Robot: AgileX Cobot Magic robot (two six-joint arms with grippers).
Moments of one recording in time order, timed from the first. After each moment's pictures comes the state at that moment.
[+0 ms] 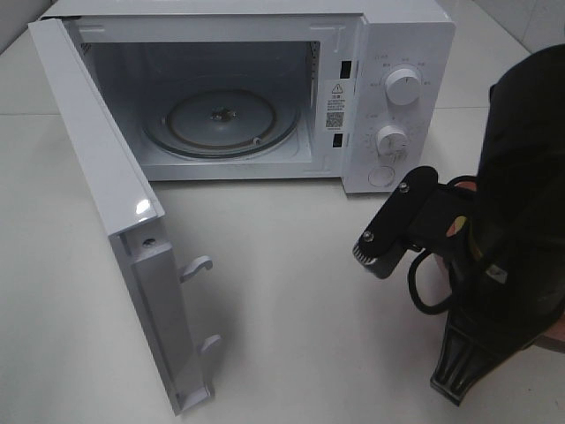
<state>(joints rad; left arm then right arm) 0.03 0.00 -0.50 -0.11 1.04 0.07 0.92 1.46 -0.78 -0.44 1.04 0.36</state>
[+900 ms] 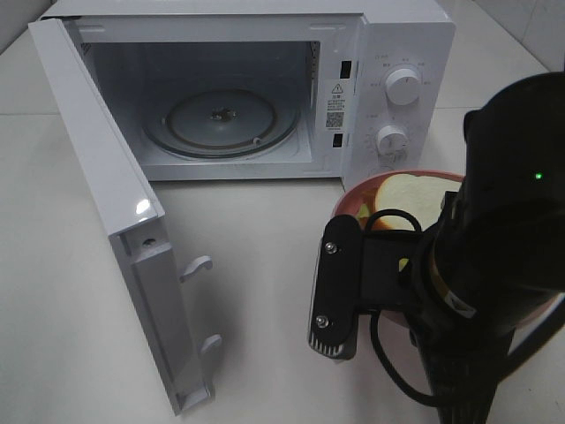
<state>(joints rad) 0.03 0.00 -0.50 -0.11 1.04 0.07 1.05 1.46 -0.78 -0.44 0.91 -0.04</state>
